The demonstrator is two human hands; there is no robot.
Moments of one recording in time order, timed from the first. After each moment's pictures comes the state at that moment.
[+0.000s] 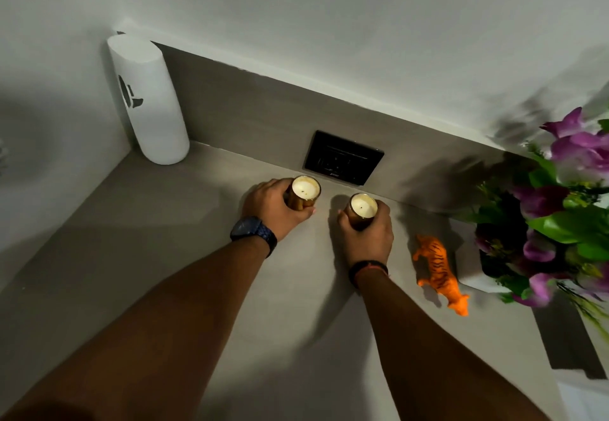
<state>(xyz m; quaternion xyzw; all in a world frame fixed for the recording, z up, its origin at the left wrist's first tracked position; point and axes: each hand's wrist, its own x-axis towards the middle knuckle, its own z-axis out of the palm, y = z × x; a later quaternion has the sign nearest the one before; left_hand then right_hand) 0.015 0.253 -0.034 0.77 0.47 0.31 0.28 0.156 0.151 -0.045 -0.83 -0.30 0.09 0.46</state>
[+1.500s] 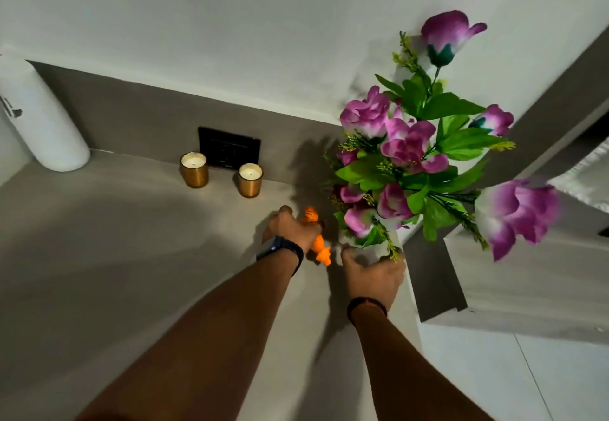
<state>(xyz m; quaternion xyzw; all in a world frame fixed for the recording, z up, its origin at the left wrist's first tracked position) 0.179 0.076 0.014 0.68 0.59 0.16 0.40 0.257 -0.048 -0.011 -0.90 -0.12 0.01 0.43</state>
